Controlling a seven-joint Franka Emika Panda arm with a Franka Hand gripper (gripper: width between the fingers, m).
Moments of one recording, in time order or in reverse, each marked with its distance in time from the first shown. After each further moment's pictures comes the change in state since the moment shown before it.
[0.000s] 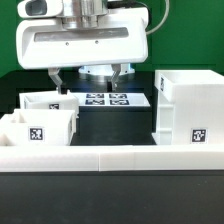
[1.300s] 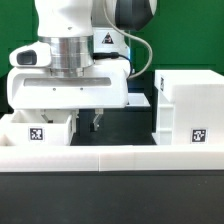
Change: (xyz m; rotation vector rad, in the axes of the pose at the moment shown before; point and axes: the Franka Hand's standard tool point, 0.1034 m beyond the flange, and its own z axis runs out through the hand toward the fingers) arm -0.022 0.035 0.076 -0.058 -0.015 -0.010
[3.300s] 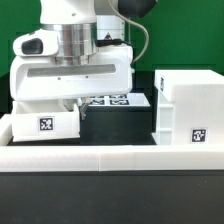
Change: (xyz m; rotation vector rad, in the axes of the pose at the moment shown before) arm -0.001 -0.008 -0.019 0.015 -0.021 -0.182
